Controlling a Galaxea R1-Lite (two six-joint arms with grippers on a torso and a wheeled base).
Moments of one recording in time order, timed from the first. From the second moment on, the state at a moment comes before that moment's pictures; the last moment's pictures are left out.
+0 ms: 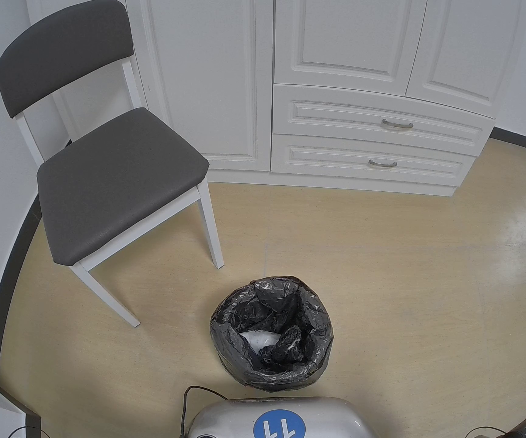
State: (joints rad) left arm 0.01 0.22 -0.83 0.04 0.36 0.23; right arm -0.02 0.10 -0.67 -0.14 -0.30 -0.08
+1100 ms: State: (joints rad) left arm 0.00 0.02 -0.03 -0.02 0.28 -0.07; right arm 0.00 0.01 -0.02 -0.07 -0.07 -0.01
